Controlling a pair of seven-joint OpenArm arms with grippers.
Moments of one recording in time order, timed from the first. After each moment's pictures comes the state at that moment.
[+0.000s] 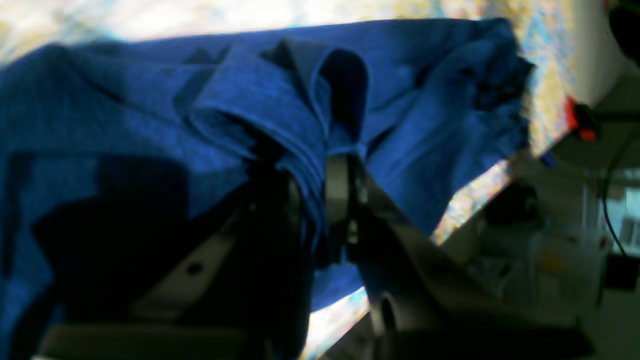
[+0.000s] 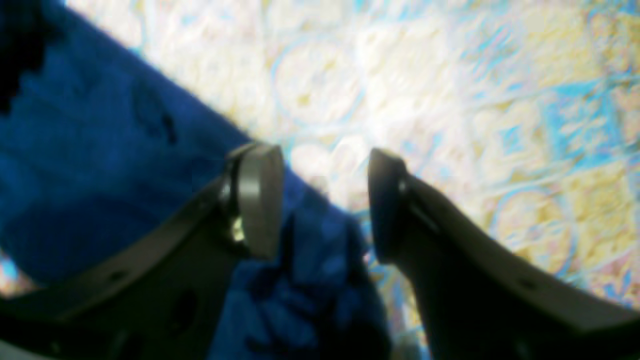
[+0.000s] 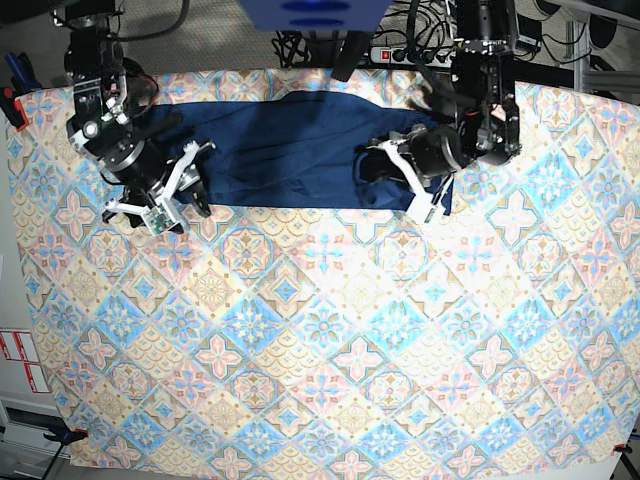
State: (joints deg) left arm 10.8 -2.2 -7.7 88.9 -39.2 -30.6 62.2; right arm -18.9 21.1 2.7 105.6 10.0 27.6 -29.5
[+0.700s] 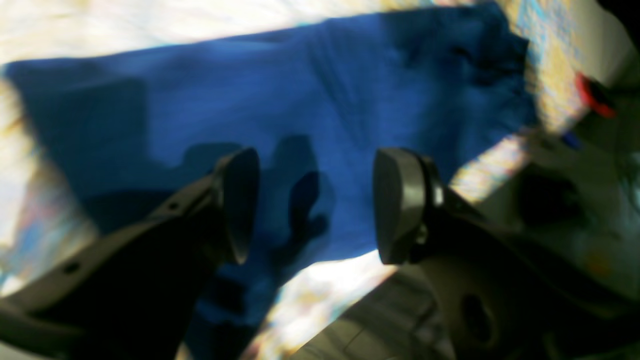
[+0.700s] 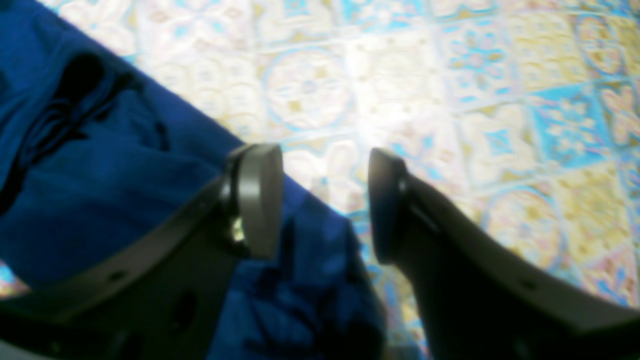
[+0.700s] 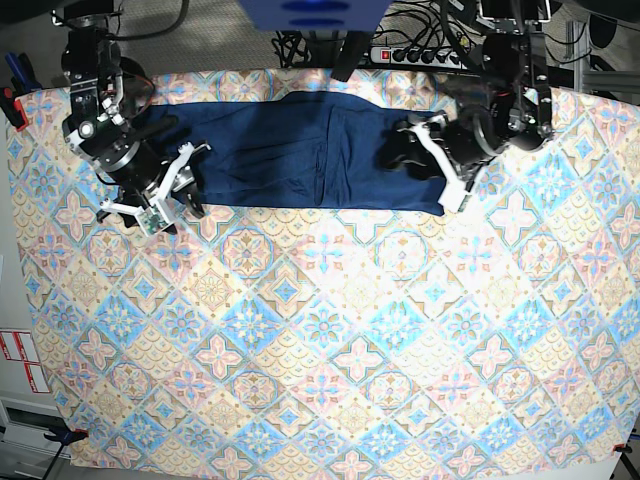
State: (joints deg) left arm 17.4 -10.4 -9.3 97.4 -42.4 -30.6 60.0; right arm -19.0 21.2 3.9 105.6 10.0 27.6 -29.8
